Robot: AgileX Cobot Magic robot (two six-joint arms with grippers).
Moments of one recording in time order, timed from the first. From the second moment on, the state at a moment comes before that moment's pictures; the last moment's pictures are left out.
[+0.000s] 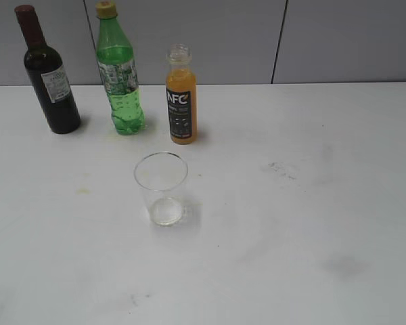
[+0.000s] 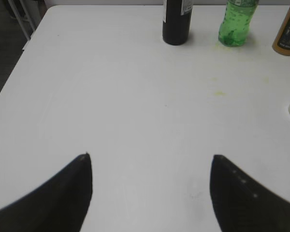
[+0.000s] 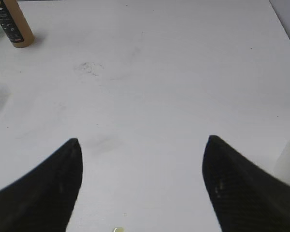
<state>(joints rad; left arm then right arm) 0.04 -0.01 -0.48 -0.09 1.10 0.11 0.13 -0.01 -0.50 0.00 1.04 -0.01</state>
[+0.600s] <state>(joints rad) 0.04 -0.01 -0.48 -0.10 1.10 0.11 0.13 -0.01 -0.50 0.00 1.04 -0.01</state>
